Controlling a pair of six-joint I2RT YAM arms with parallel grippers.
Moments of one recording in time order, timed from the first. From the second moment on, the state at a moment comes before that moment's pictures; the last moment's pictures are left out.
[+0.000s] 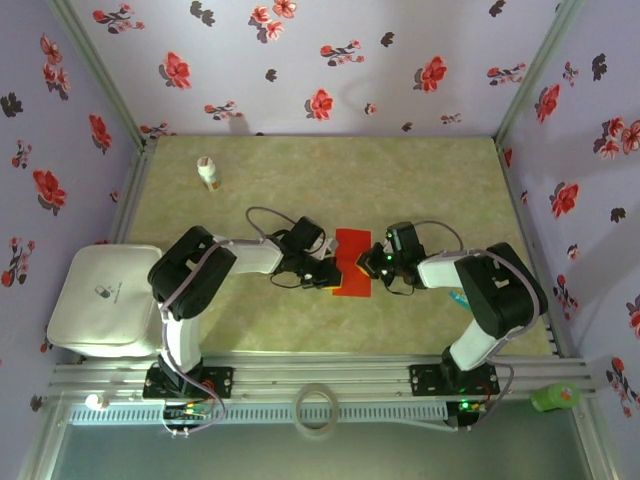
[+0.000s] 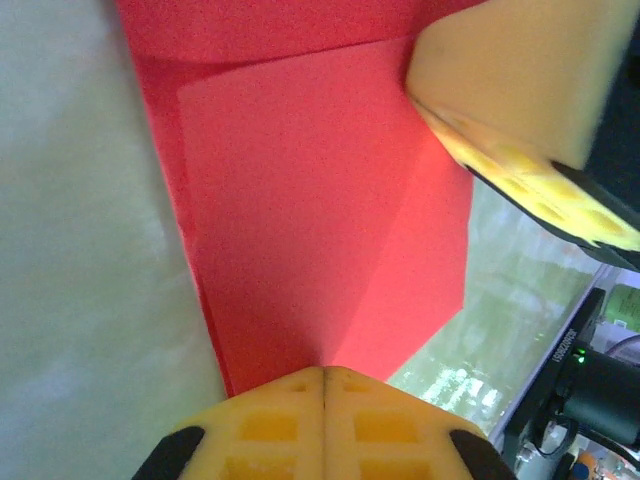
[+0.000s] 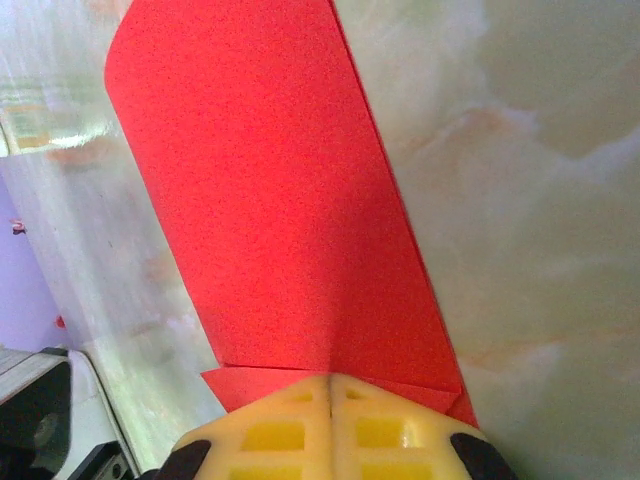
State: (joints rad) left arm -0.78 1.92 1.02 -0.13 0.60 -0.73; right arm 0.42 1.65 0.56 0.23 -0.45 1.09
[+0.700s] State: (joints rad) left arm -0.79 2.03 1.18 -0.13 0.61 -0.75; right arm 0.42 1.65 0.56 0.24 -0.45 1.09
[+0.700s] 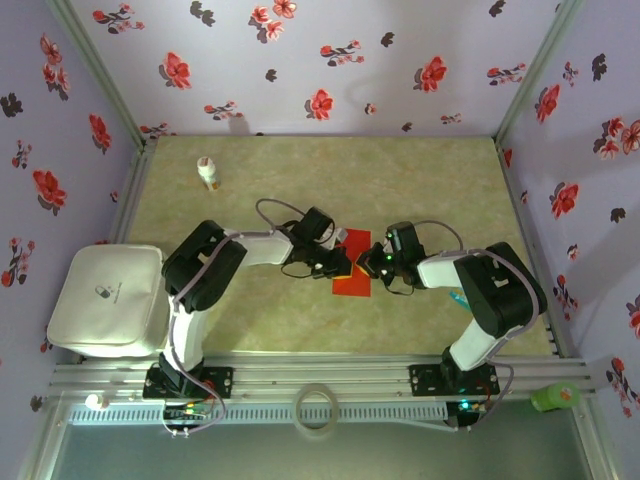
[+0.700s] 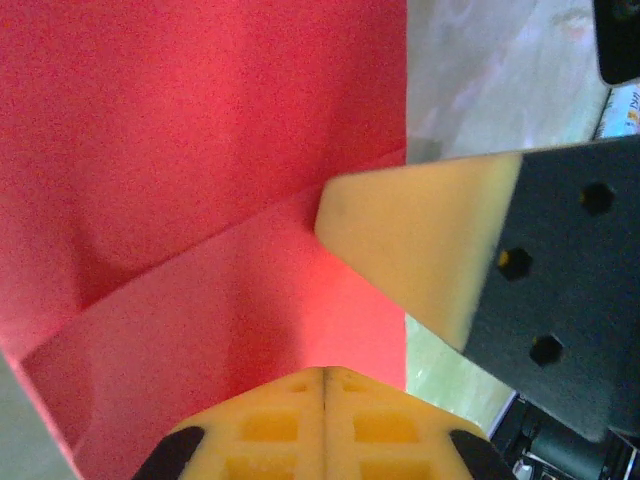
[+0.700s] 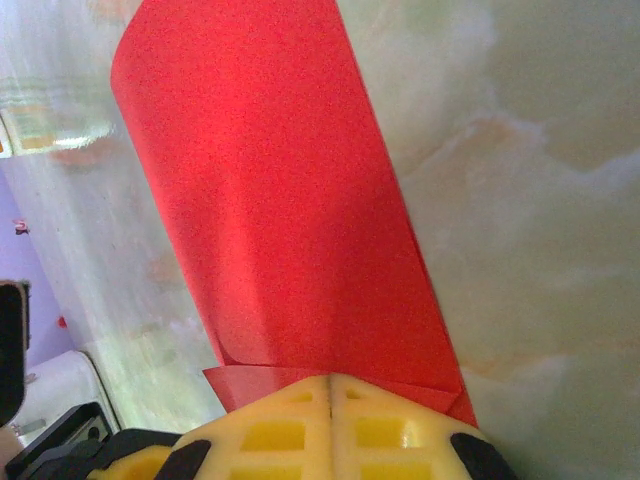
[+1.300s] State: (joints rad) left arm -0.80 2.07 1.22 -0.16 0.61 -0.73; right arm 0.42 1.66 0.55 0.27 -0.45 1.09
